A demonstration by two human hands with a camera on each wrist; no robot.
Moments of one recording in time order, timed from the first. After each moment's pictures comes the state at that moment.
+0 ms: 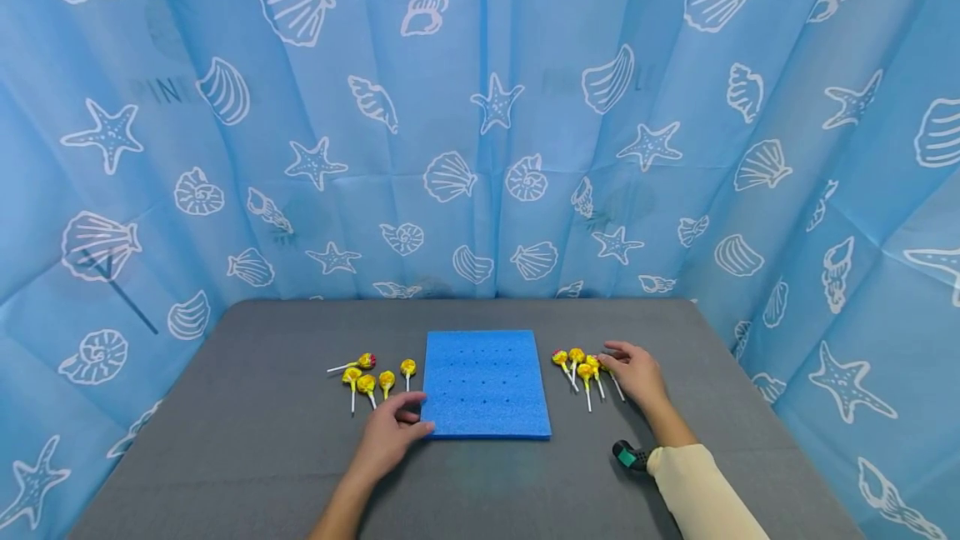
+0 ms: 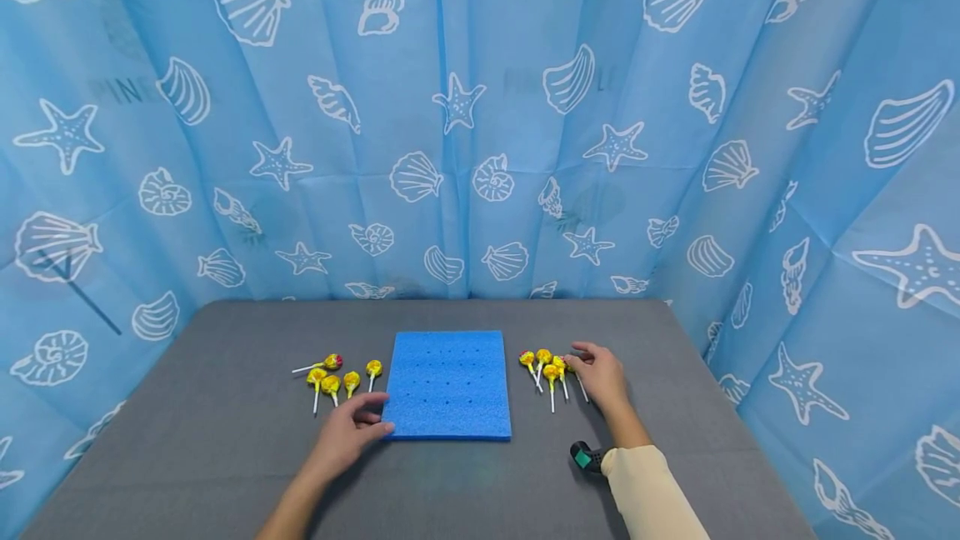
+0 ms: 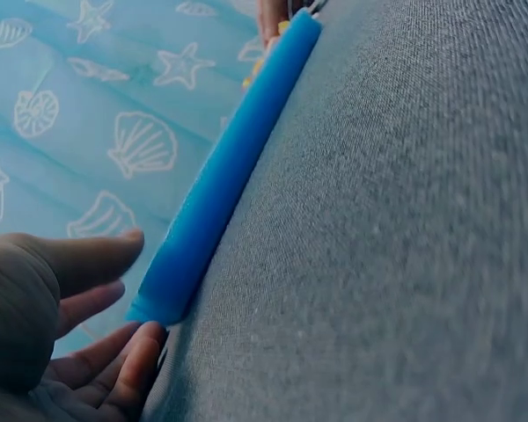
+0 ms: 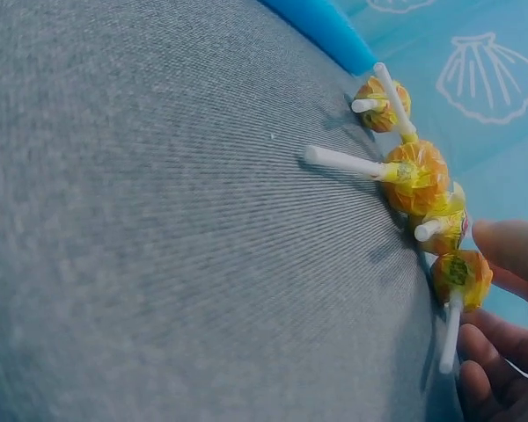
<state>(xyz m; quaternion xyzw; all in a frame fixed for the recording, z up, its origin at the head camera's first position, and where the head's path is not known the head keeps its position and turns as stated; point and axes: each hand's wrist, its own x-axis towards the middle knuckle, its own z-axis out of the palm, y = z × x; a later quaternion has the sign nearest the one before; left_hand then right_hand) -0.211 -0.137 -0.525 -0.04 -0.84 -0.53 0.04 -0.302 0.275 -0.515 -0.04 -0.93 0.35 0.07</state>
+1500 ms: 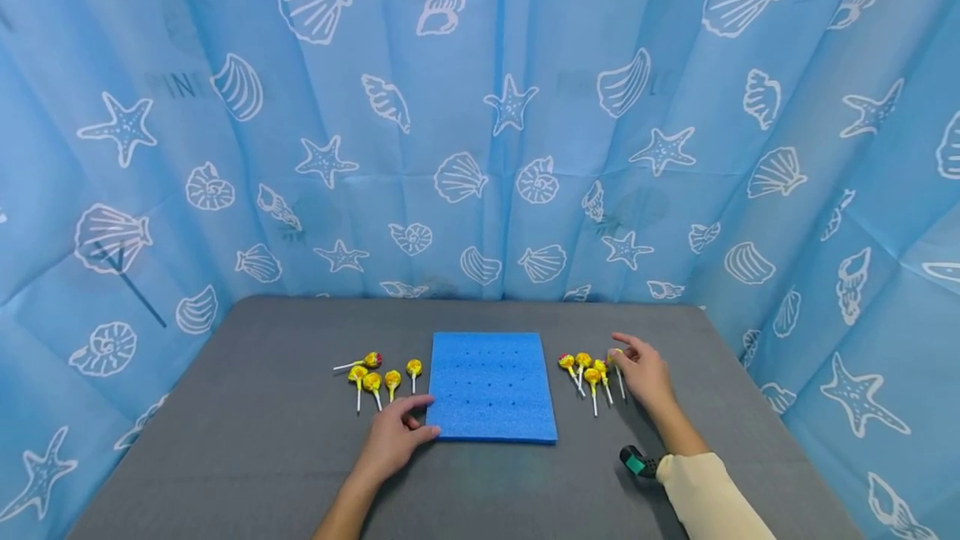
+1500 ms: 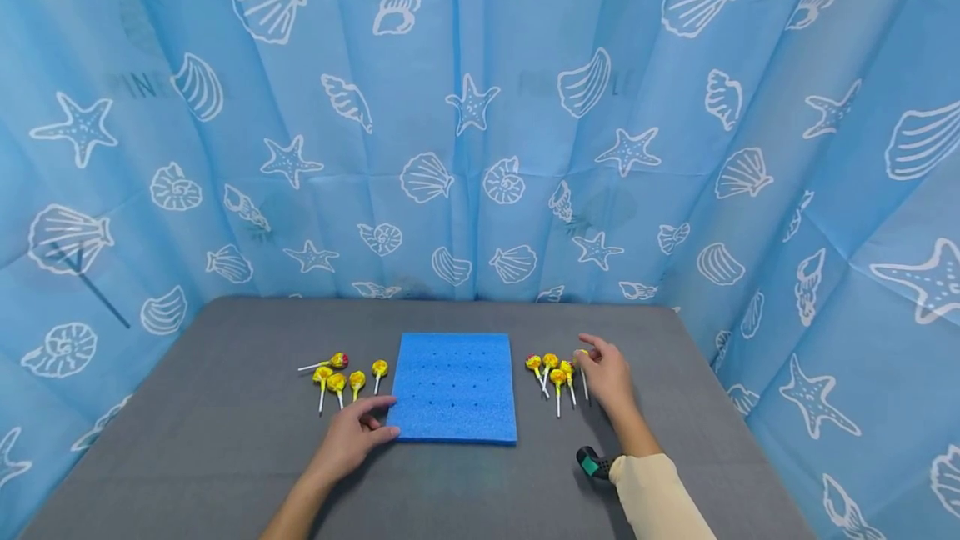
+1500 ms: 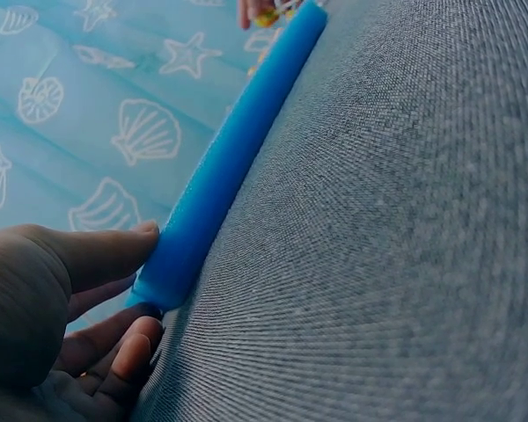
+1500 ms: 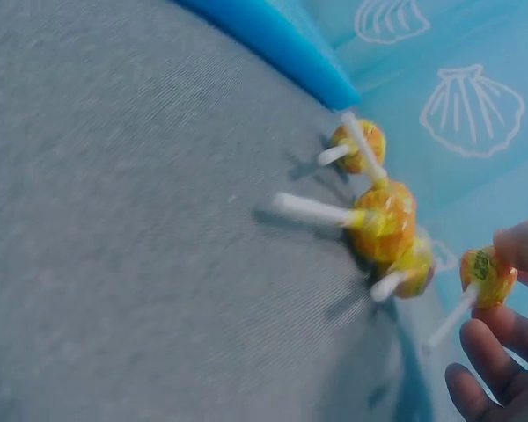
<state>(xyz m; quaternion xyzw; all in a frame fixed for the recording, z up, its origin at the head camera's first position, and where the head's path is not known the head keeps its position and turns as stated) -0.213 -0.142 -0.524 -0.05 -0.88 -0.48 0.01 -0.303 0.268 -0.502 -0.02 -0.92 0.37 0.13</state>
